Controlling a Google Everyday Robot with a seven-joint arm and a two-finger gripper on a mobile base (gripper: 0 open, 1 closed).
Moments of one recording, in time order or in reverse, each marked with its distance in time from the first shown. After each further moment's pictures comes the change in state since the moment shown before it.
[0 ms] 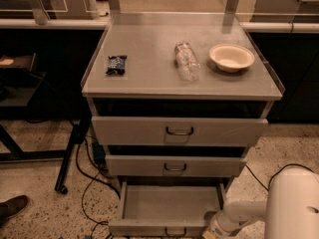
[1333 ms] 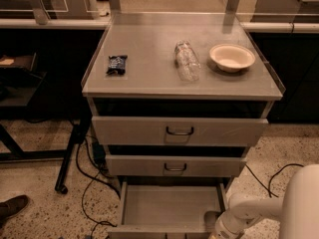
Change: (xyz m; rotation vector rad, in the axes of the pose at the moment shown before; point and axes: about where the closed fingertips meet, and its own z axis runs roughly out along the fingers) arm 0.011 0.044 -0.057 -0.083 0.069 -0.048
